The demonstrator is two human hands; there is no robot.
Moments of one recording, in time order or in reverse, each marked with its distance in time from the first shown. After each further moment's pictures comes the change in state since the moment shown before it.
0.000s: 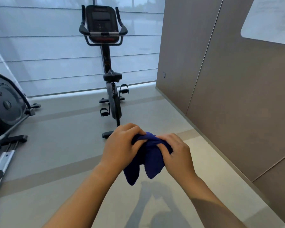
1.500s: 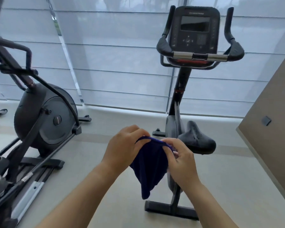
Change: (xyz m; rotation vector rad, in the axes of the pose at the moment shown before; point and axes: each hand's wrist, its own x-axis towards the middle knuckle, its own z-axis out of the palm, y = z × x) left_hand 0.585 -0.644 -0.089 0.213 0.165 -0.235; right_hand 0.750 0.069 0.570 0.404 -0.314 -0.203
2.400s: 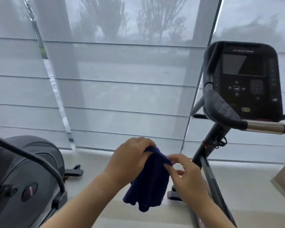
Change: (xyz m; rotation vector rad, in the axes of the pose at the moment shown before) left_hand 0.450 -0.361 -0.017 -0.075 -0.072 0.092; right_hand 0.503 0.122 0.219 -0.051 0.027 -0.004
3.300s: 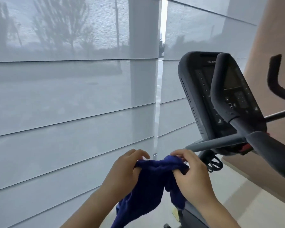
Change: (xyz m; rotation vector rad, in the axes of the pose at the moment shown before) left_hand 0.381 -0.274 0.070 -0.300 -0.344 0.300; right_hand 0.344 0.116 0.090 -0.350 0.567 0.256
